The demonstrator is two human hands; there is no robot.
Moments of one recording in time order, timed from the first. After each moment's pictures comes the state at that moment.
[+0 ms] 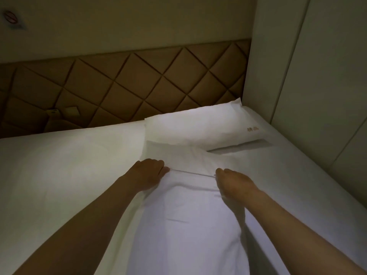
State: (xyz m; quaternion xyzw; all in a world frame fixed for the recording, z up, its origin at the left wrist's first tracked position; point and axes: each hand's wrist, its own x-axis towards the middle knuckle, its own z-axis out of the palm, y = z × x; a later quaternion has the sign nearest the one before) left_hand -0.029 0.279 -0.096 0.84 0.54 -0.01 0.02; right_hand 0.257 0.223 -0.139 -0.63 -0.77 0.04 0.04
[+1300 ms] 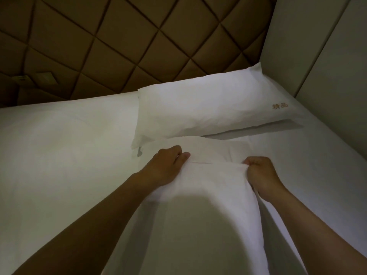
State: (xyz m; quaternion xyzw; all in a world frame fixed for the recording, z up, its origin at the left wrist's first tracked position) left_hand 0.006 0.358 -0.175 0.79 0.55 0.14 0.23; right_hand 0.270 0.306 -0.203 -0.73 -0.39 0.39 0.41
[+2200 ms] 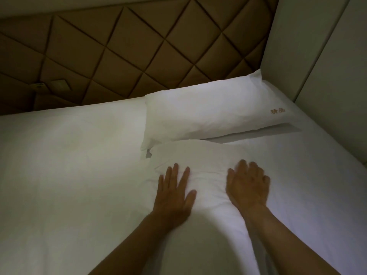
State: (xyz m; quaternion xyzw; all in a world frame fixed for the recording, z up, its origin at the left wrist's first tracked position) left_hand 0.000 0.264 -0.225 0.80 0.58 0.09 0.13; right_hand 0.221 0.271 -0.220 -0.82 -0.56 -0.01 0.08
